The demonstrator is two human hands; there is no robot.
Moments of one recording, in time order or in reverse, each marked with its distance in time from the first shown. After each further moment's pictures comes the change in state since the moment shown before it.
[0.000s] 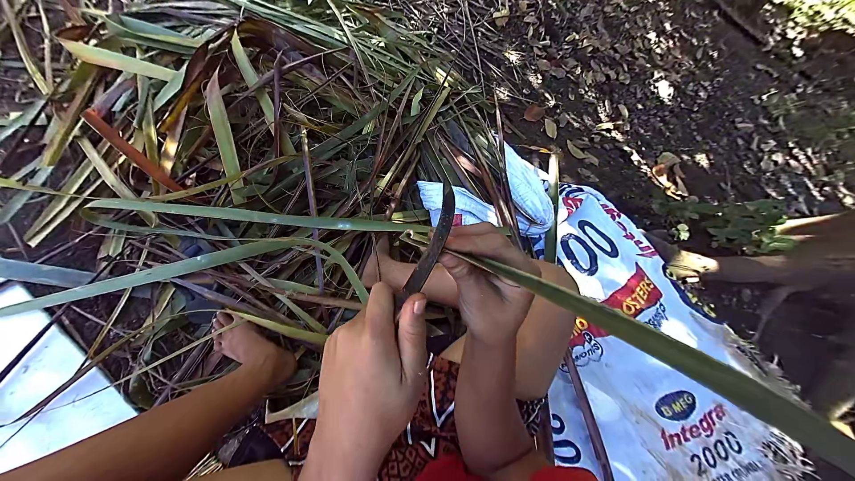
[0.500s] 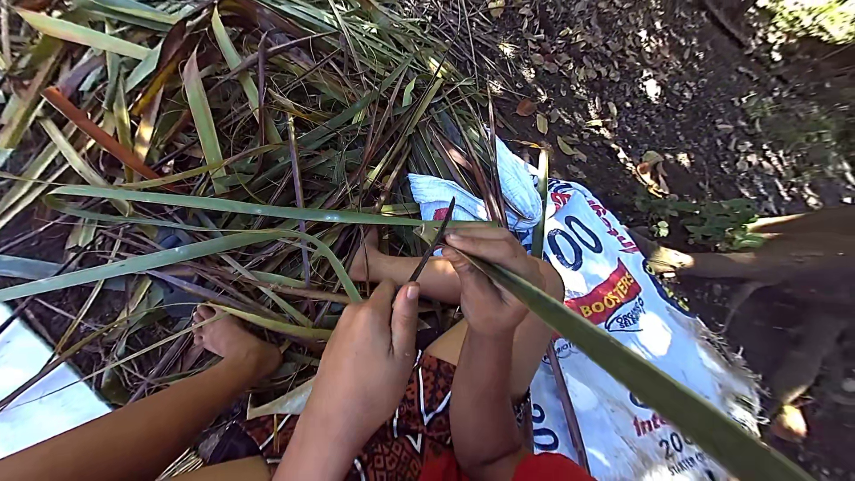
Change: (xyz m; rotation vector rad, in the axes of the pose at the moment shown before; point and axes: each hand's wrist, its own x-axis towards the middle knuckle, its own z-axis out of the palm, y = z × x) left_hand 0.002 -0.001 0.010 -0.217 -0.315 -0.174; right_hand -0.011 0.009 -0.028 -0.206 -0.049 -0.150
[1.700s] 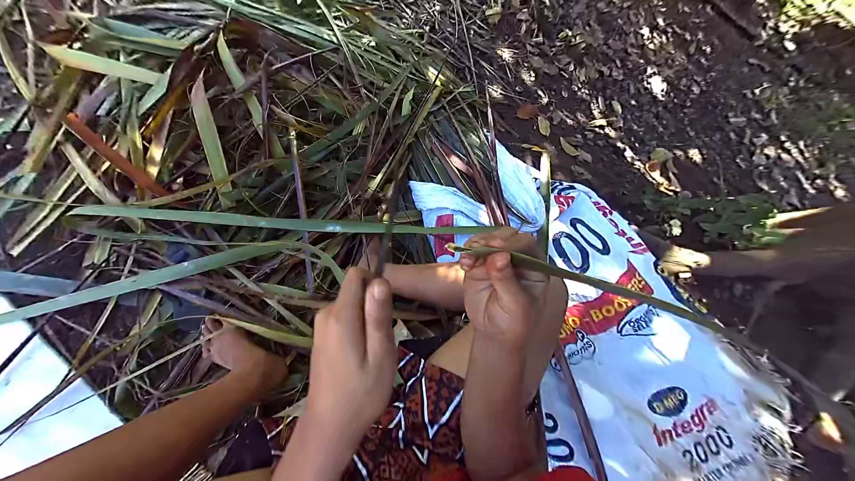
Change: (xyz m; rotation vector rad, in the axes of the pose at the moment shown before) left_hand 0.012 -0.008 -0.003 -0.145 0.232 0.140; right_hand 0.000 -0.005 -0.001 0.585 0.277 0.322
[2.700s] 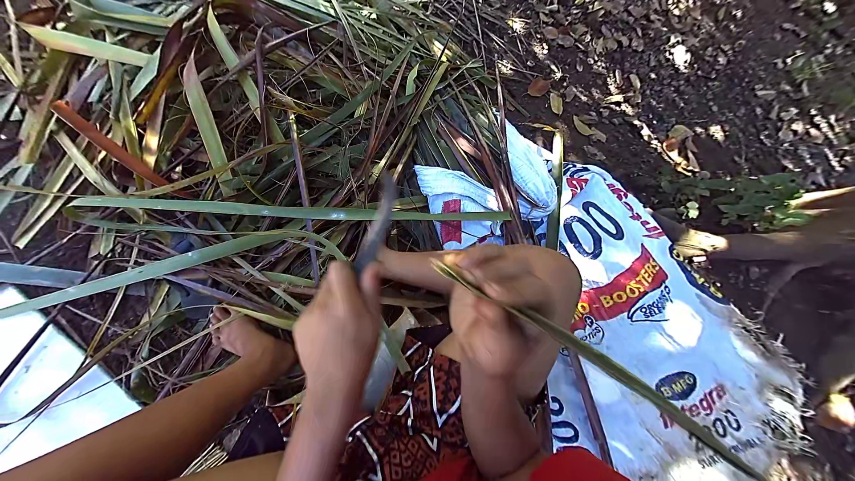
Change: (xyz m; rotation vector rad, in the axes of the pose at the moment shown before) left_hand -0.003 -0.028 0.009 0.758 0.236 0.013; right_hand -0.025 0.004 0.014 -0.255 -0.120 -0.285
